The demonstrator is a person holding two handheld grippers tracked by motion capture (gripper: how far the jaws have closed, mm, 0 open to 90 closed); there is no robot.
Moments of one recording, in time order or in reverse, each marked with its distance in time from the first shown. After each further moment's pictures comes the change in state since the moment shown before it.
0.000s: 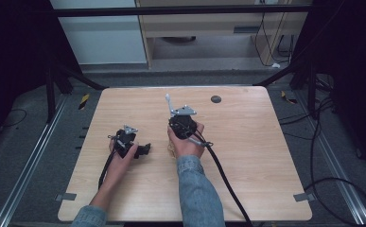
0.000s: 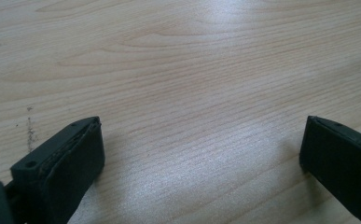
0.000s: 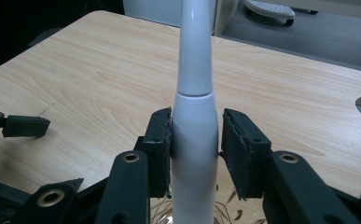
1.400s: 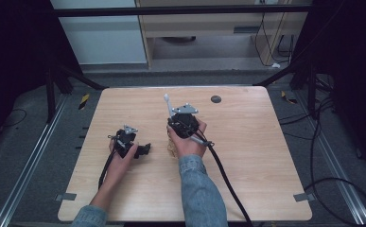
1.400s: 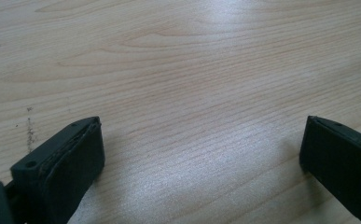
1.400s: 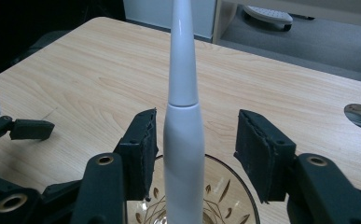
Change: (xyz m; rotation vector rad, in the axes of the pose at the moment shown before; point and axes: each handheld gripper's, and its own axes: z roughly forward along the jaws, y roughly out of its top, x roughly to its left) left arm 0.000 0.000 0.000 -0.003 0.000 -0.003; right arm -0.002 0.008 -0.012 -0.010 -0.001 -0.012
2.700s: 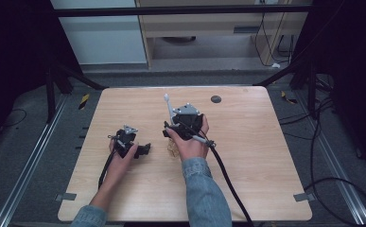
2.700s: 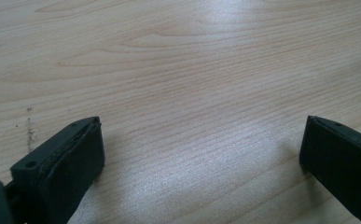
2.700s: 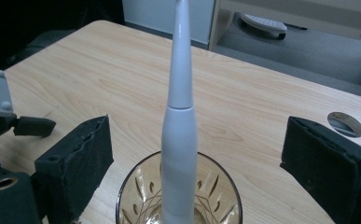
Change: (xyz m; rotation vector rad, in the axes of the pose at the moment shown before) left arm 0.000 0.000 0.000 0.000 -0.001 0.004; right arm -0.001 0.005 -0.016 -0.021 -0.014 -0.035
